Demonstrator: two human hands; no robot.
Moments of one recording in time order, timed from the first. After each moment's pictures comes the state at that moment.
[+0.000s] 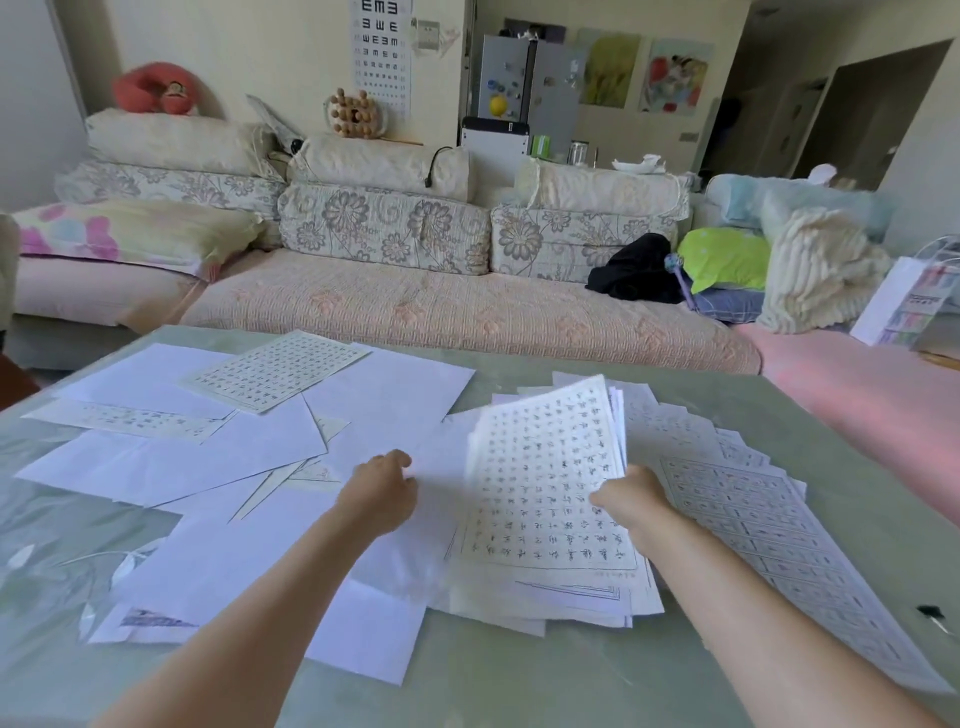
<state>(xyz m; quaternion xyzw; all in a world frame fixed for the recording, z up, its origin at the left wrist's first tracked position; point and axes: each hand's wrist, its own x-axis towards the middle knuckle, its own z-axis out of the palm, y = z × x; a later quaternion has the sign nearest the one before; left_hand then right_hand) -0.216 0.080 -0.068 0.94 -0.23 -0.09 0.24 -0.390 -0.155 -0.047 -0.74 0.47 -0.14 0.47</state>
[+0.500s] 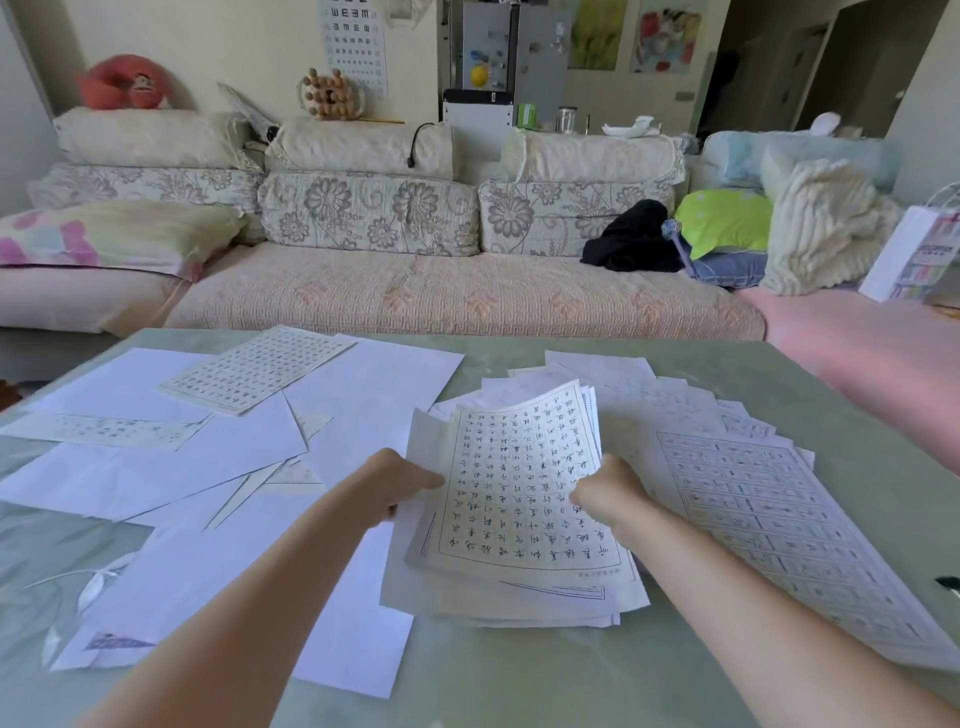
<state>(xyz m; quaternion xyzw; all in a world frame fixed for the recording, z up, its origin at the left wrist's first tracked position) -0.213 0.041 -0.061 0.84 -0.08 -0.30 0.44 -0.375 -0.164 -0.076 -0.77 0.46 -0.09 0.44</state>
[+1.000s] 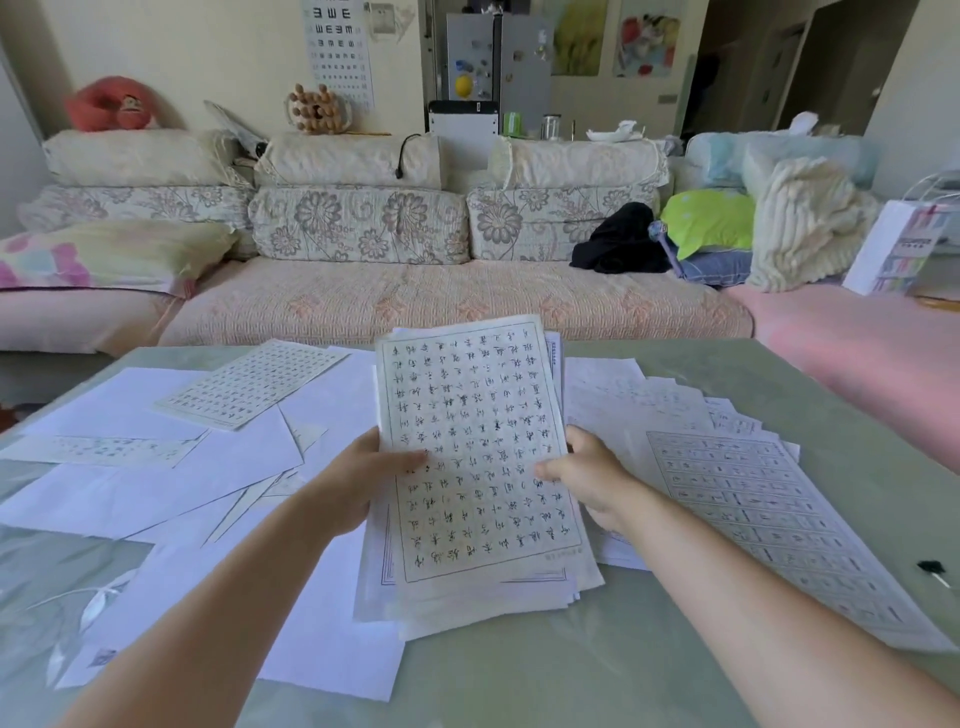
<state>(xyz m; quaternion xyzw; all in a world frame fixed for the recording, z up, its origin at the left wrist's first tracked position) -0.223 0.068 -0.031 0.66 -0.17 -0.35 0.64 -0.373 -0.151 -0.046 -0.74 0.30 -0.13 0.59</state>
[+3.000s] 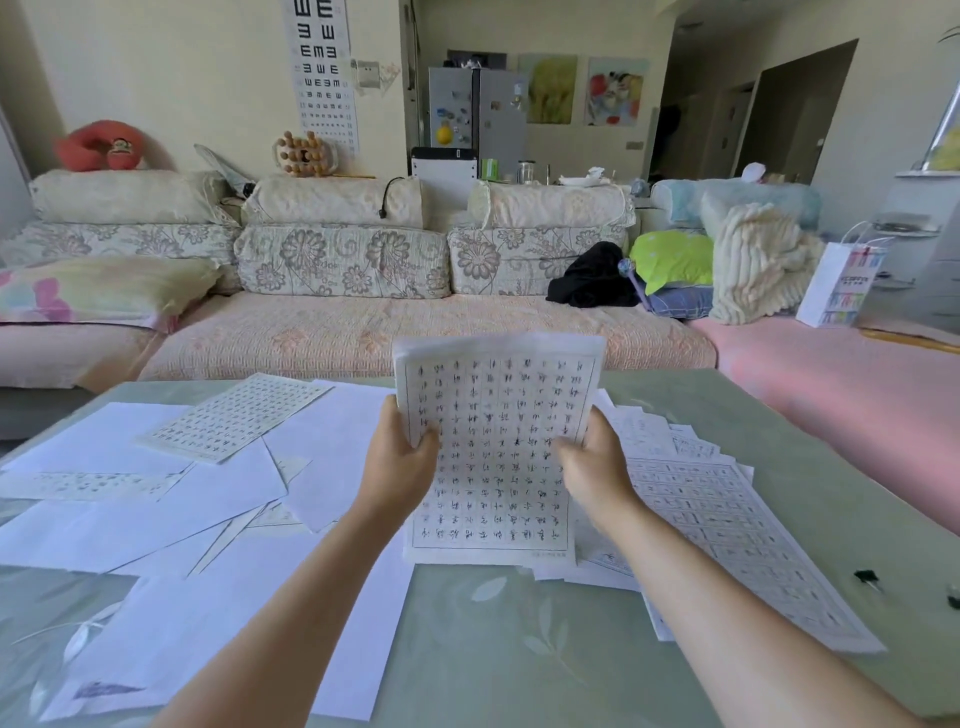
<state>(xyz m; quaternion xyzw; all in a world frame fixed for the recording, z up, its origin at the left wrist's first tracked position) -0.285 0.027 0.014 0.73 -0.29 0.00 0.62 -0.406 -0.148 -0.003 -0.75 0.25 -0.34 0.51</state>
